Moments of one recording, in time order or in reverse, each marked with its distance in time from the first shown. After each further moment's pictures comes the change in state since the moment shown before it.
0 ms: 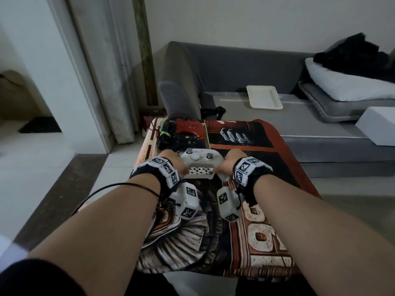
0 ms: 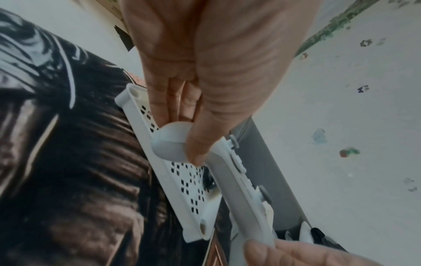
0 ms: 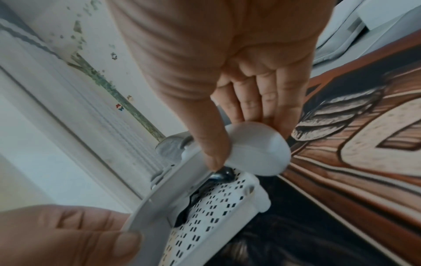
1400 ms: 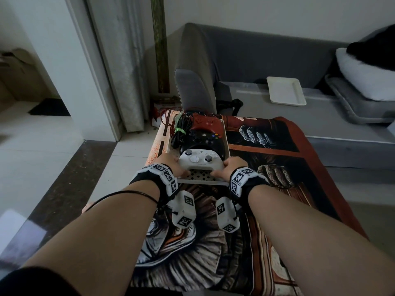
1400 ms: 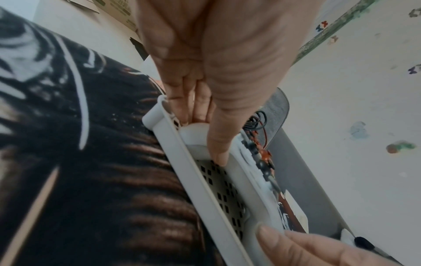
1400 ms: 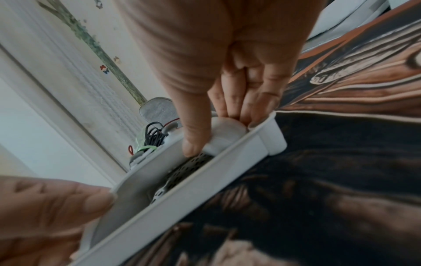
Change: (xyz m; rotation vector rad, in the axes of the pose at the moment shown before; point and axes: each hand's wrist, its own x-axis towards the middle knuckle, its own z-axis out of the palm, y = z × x) left_hand 0.043 -0.047 -0.010 0.006 -0.036 0.024; right_hand 0.054 -0.033 0.047 0.006 -0.074 -0.063
